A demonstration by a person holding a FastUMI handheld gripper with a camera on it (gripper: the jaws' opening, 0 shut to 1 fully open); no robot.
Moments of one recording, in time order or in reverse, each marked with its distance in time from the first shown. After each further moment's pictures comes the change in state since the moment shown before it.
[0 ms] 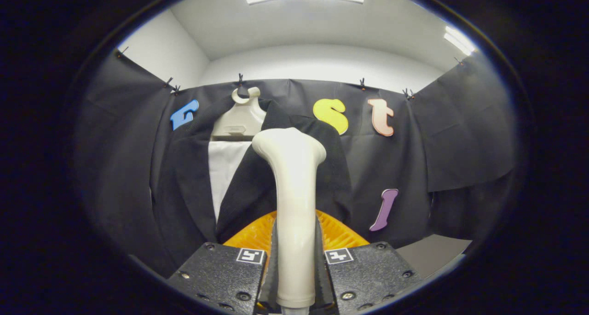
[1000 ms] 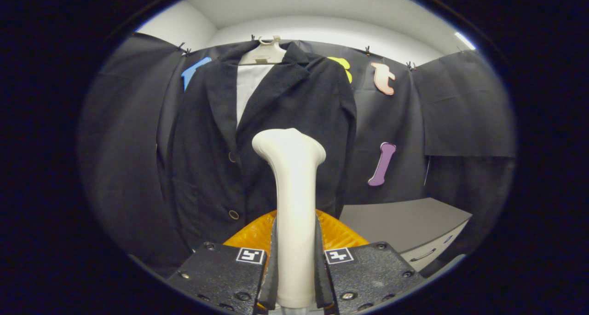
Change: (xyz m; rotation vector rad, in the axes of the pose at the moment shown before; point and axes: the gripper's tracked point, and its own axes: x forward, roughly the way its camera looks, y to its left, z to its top) arm -0.085 0.009 -0.152 -0.058 0.266 -0.009
